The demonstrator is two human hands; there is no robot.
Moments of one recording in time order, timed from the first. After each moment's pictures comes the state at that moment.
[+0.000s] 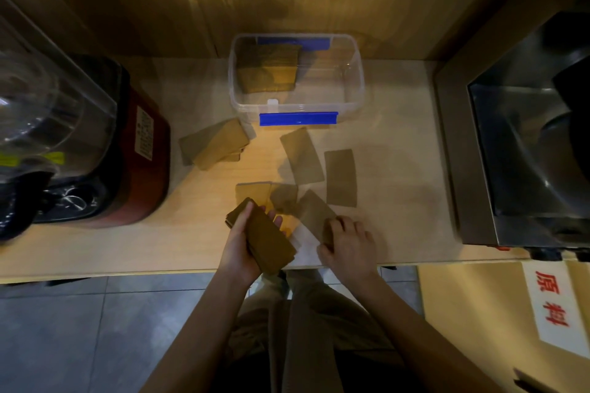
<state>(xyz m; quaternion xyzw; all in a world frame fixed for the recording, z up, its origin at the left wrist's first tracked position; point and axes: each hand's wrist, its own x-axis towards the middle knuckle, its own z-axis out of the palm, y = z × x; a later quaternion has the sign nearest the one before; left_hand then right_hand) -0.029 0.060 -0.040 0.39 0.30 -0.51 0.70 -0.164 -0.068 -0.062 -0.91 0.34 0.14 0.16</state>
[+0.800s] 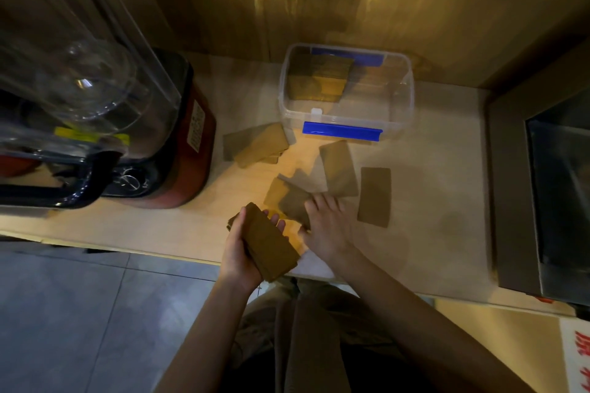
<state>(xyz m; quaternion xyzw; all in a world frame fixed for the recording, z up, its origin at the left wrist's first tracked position) -0.015 0.096 -0.038 0.35 0.32 -0.45 0.76 -0.067 -0.053 -0.062 -0.97 0.16 0.13 0.15</state>
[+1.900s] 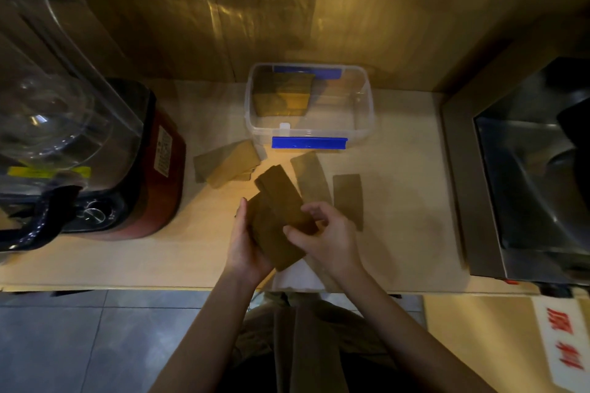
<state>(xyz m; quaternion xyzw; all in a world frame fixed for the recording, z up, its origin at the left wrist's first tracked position) -0.012 0.047 -0.019 0.32 0.18 -0.53 0.76 -0.095 -0.064 0.017 -0.76 0.37 -0.04 0.54</state>
